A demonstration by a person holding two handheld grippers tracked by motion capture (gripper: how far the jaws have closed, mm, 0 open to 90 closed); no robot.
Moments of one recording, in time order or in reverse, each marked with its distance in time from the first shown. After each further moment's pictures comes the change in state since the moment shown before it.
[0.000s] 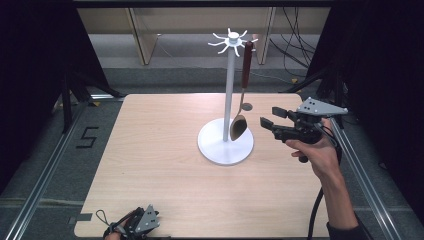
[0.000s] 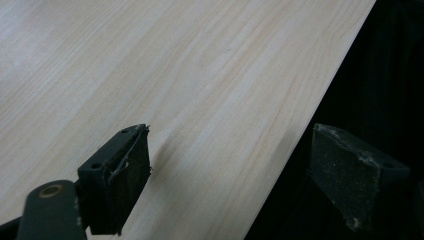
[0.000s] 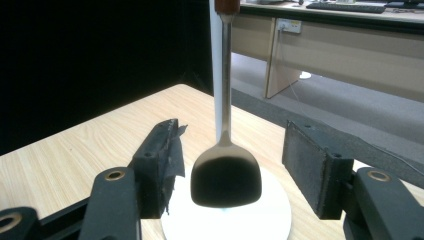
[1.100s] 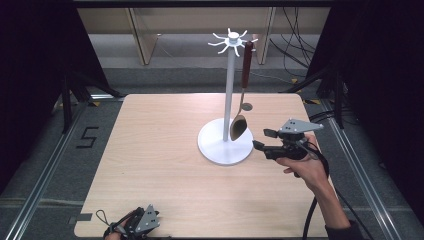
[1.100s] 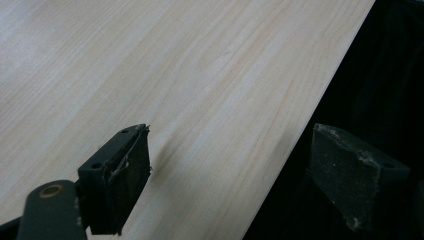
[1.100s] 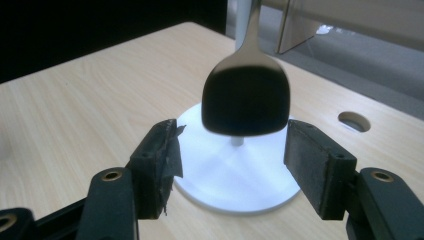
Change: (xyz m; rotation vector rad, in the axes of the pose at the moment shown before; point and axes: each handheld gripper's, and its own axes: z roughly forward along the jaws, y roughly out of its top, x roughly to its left) left arm -0.001 0.001 -0.001 -0.003 -0.001 -0.007; right arm 0.009 -0.055 0.023 0.204 0.032 -0.016
